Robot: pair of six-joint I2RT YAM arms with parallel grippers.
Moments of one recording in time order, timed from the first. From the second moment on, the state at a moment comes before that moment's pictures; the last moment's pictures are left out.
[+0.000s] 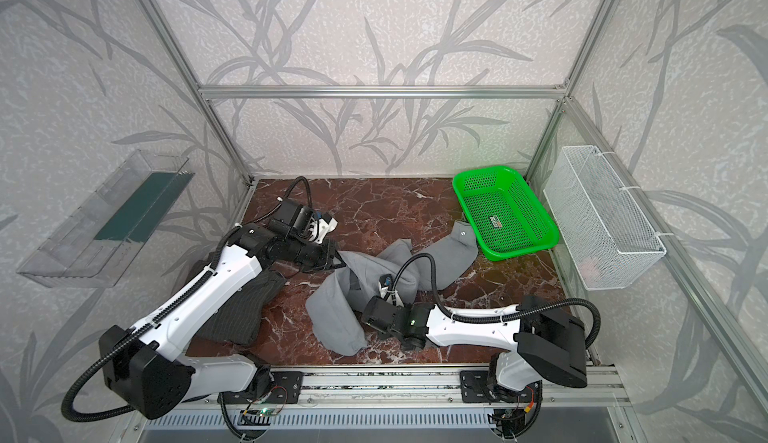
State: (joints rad) left arm -0.43 1.31 1.21 -0.95 0.49 -0.49; right arm 1.20 1.46 0.78 -0.39 0.36 0.86
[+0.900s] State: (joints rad) left arm -0.51 1.35 1.44 -1.09 0.44 -0.25; right arm 0.89 1.19 1.96 -1.23 0.31 0.20
